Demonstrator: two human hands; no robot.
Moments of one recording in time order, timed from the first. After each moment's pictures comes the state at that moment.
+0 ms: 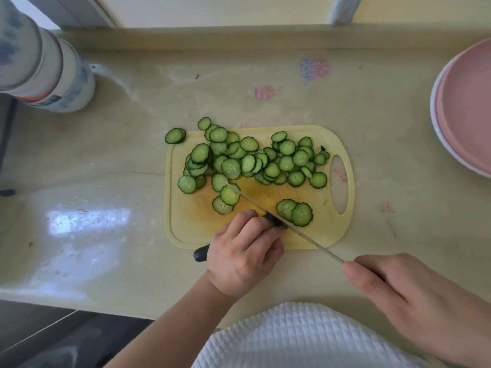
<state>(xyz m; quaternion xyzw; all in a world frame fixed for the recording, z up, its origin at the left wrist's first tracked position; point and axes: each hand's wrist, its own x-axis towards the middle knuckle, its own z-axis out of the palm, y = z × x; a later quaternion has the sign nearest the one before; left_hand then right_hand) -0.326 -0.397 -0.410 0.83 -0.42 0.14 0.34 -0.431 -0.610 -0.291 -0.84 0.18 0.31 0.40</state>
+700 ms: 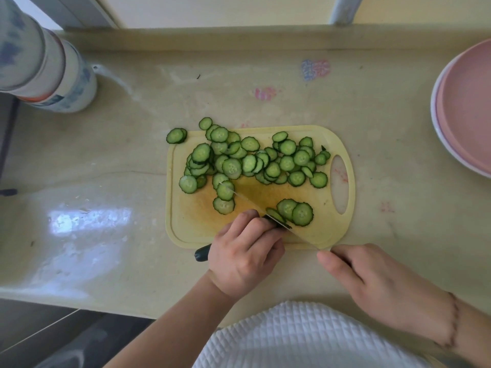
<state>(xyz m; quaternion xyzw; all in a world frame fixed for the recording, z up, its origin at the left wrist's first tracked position) -0.325 -0.397 -0.407 0.83 -0.43 0.14 0.34 -0.424 -0.597 -0.324 -0.85 0.15 0.29 0.40</state>
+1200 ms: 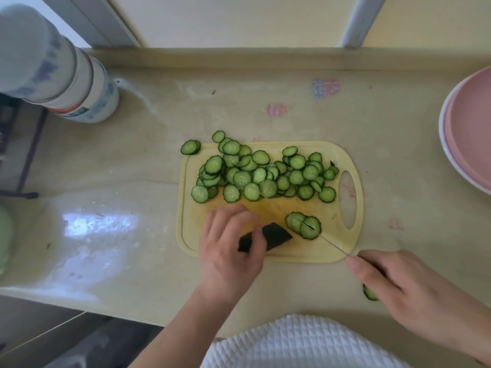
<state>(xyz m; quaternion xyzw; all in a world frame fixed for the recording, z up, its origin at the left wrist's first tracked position) -0.312 -0.388 -0.382 0.88 -0.25 0.11 0.38 -0.423 -0.621 -0.315 -0.86 0.16 0.27 0.40</state>
